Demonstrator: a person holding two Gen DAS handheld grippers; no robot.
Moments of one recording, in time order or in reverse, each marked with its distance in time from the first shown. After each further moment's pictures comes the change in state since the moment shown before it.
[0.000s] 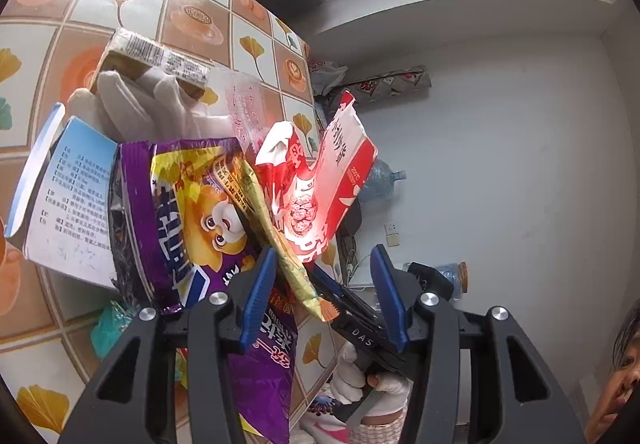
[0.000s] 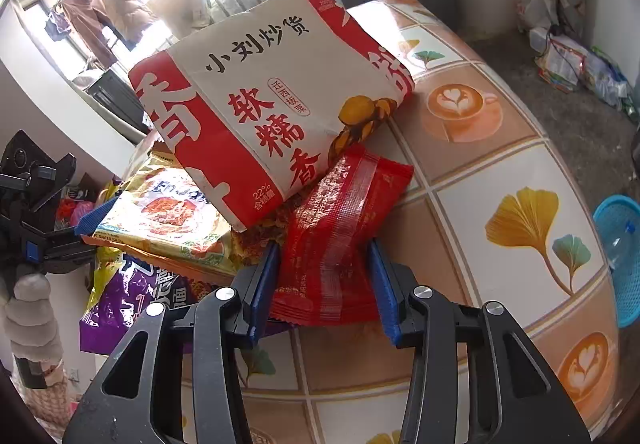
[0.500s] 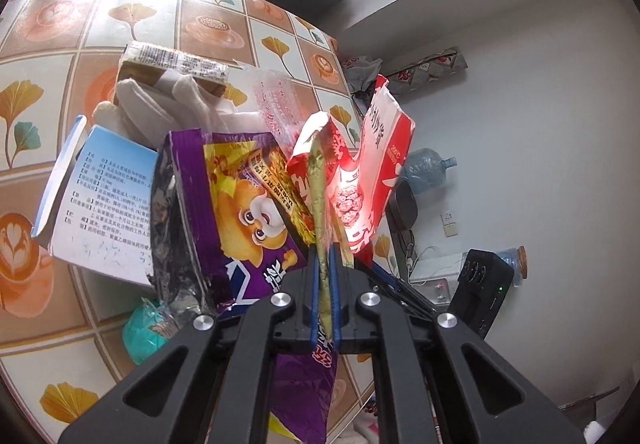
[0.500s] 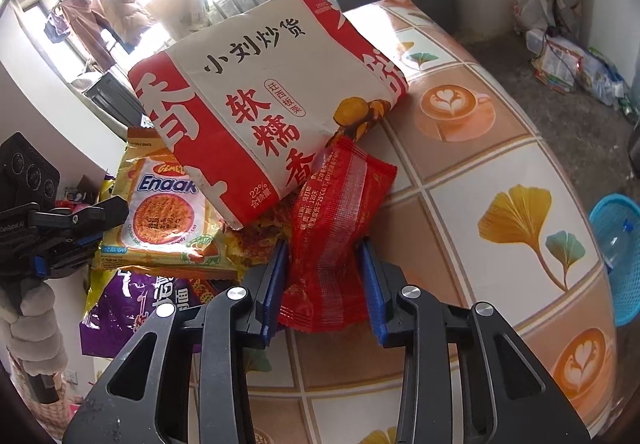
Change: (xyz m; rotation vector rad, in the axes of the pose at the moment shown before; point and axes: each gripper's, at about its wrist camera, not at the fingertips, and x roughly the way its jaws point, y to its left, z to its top) left arm 0.012 -0.010 -0.011 0.119 -0.007 0.238; right arm -0.004 -0.007 -0.003 0.018 -0.016 -0.002
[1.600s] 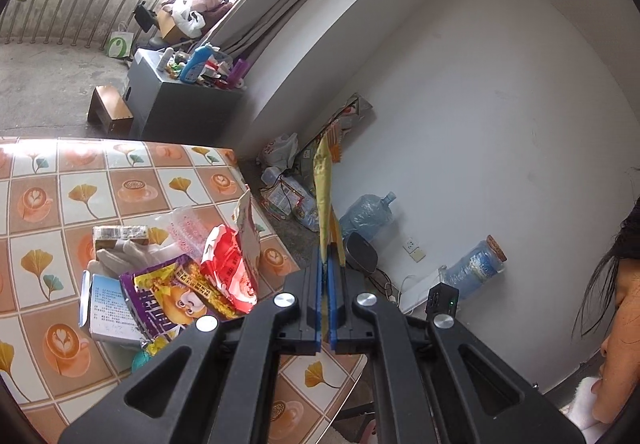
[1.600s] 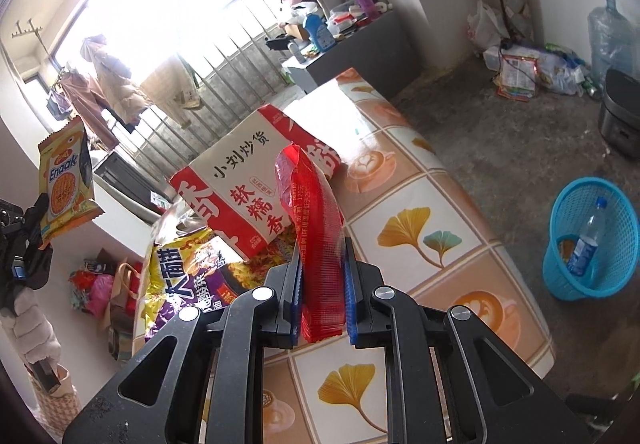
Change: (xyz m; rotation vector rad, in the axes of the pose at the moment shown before) left arm -0.115 -0.103 -0.013 0.373 -0.288 -0.149; right arm -0.095 -0.051 -0.009 0.160 -0.245 0.040
